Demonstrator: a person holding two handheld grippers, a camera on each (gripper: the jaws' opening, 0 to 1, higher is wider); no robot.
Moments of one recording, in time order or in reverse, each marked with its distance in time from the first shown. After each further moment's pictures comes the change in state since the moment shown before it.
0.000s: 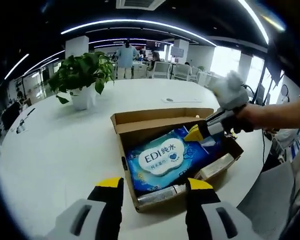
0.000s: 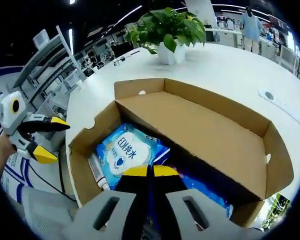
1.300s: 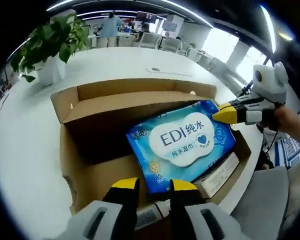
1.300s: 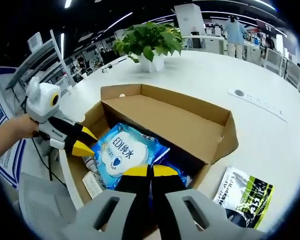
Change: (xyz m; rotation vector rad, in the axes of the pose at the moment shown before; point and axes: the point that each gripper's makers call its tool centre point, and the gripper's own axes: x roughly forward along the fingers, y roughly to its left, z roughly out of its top) left arm 0.095 -0.040 -0.020 -0.094 0.278 -0.212; right arm -0.058 -0.044 -0.022 0.014 -0.052 -0.108
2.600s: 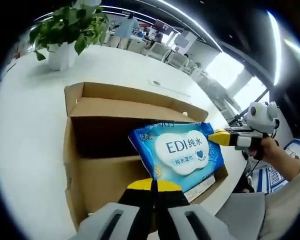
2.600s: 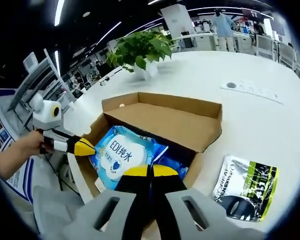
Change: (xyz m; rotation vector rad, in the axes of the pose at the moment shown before) left arm -0.031 -0.024 0.018 -0.153 -0.118 -0.074; right arm -0.029 -0.003 0.003 0.154 -0.065 0.037
